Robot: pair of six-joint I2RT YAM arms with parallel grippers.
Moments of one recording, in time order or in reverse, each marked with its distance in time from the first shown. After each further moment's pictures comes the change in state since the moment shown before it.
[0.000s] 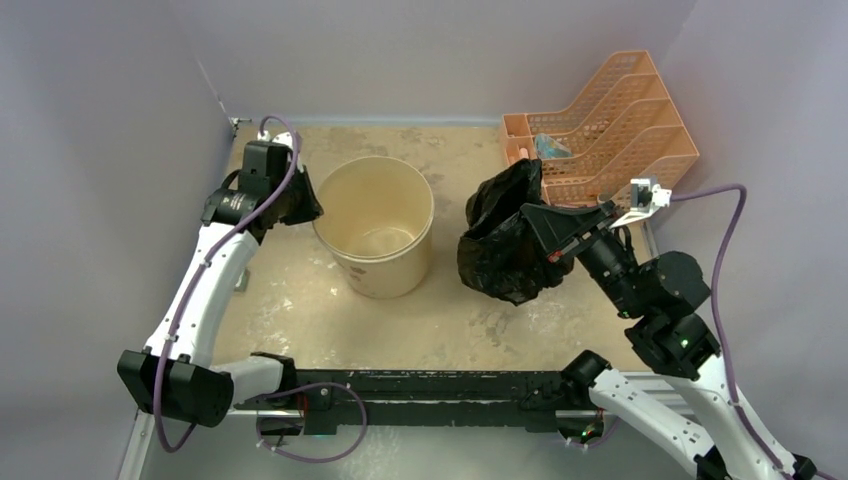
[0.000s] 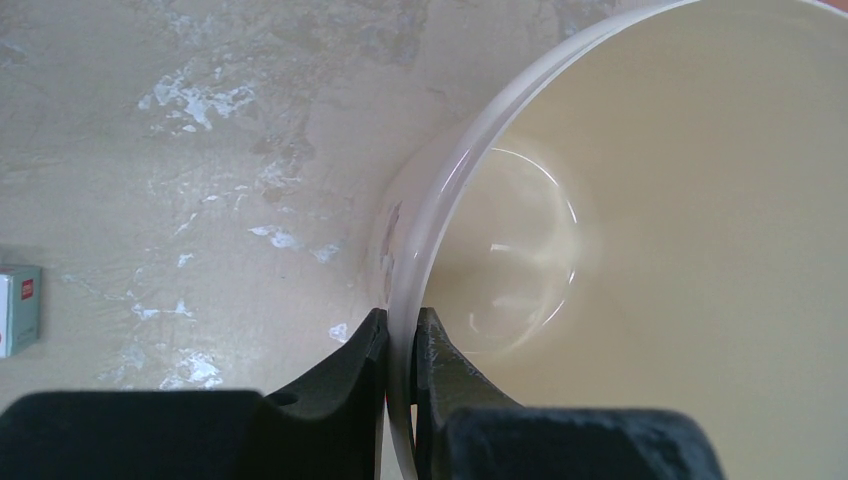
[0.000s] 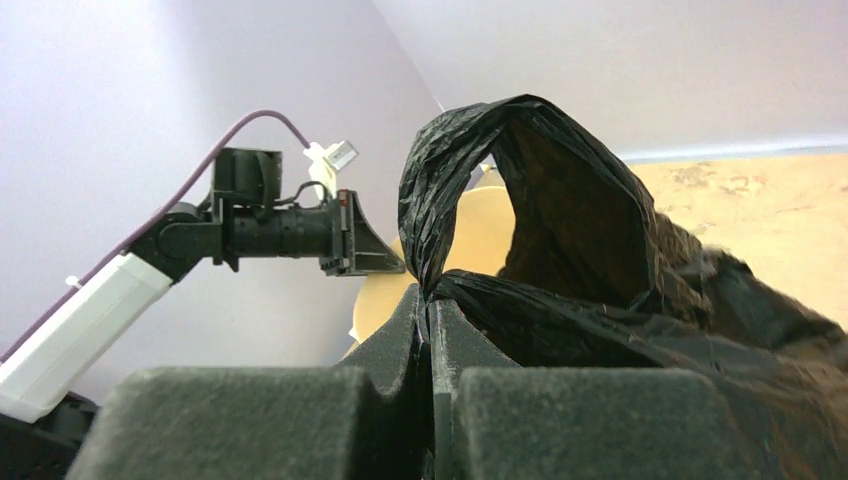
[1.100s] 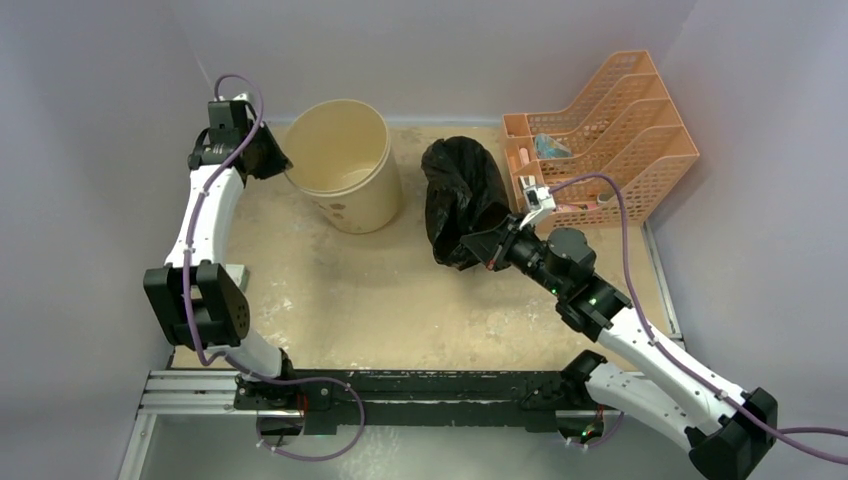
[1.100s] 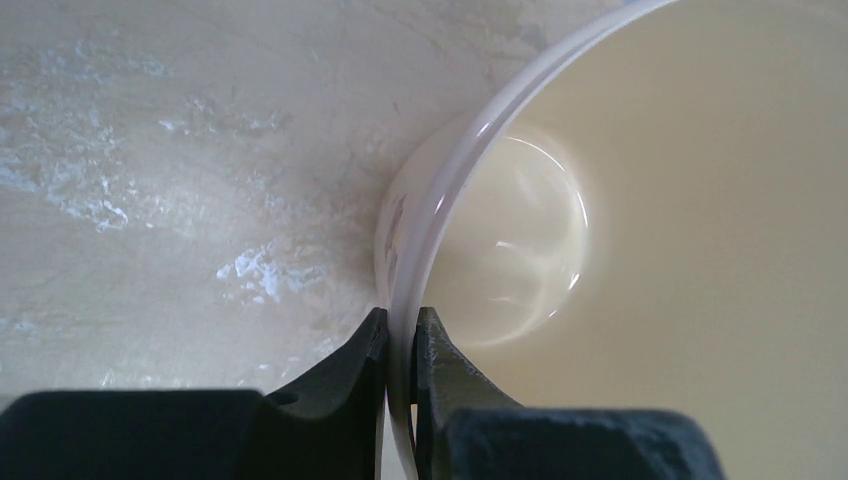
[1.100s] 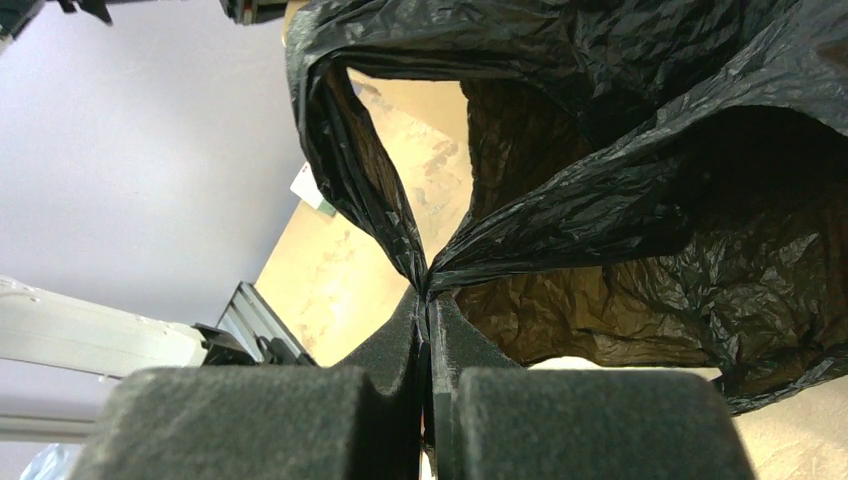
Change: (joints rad) left arm 0.286 0.390 0.236 0.216 0.105 -0.027; right arm 0.000 0.260 -0.310 0.224 -0.172 0.075
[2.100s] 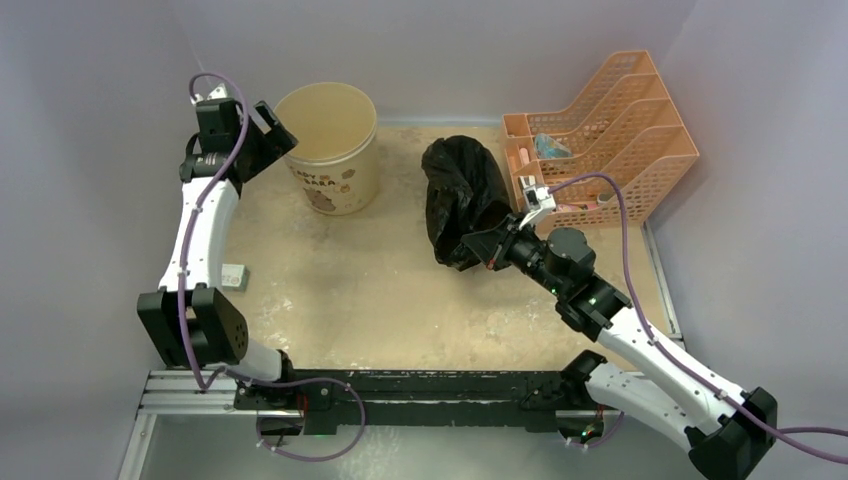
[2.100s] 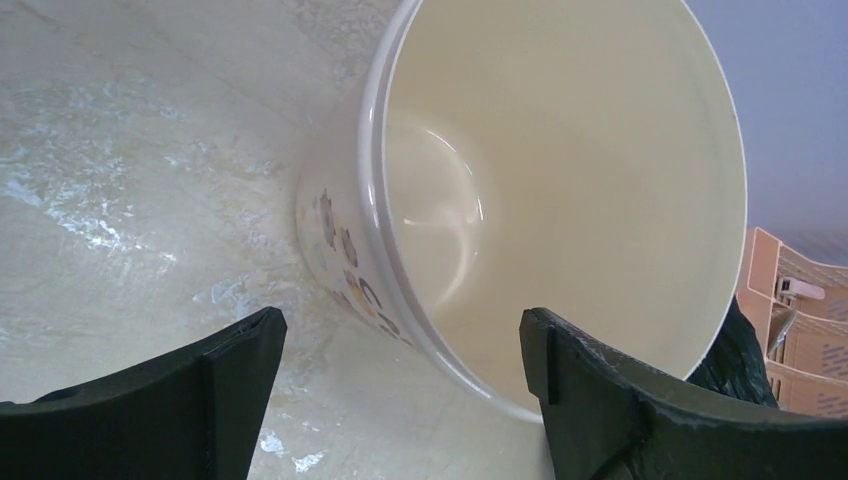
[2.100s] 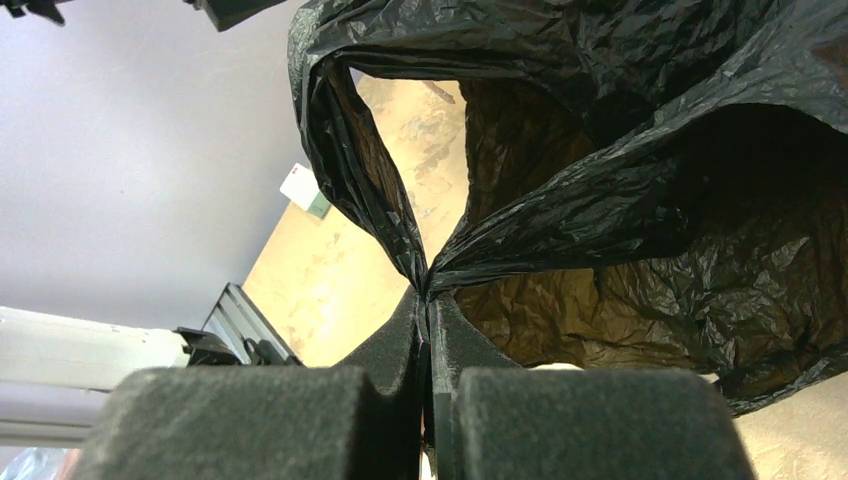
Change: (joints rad) left arm 0.000 -0.140 -0.073 0.094 -0.066 -0.133; right arm 0.000 -0.007 0.000 0.003 0.013 -0.026
